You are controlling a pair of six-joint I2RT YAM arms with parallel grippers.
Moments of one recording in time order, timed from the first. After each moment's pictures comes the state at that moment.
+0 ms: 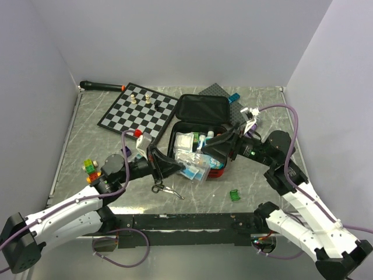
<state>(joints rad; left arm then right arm) -0.82 0.80 0.44 0.59 0.50 -0.69 0.53 0.76 0.82 0.01 -0.66 0.70</state>
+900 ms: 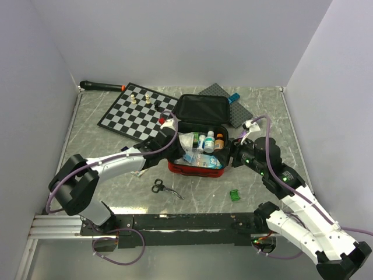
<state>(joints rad) -0.79 1.51 0.89 -0.03 -0.11 -0.78 0.54 0.68 0.74 -0.44 -0.13 0.44</state>
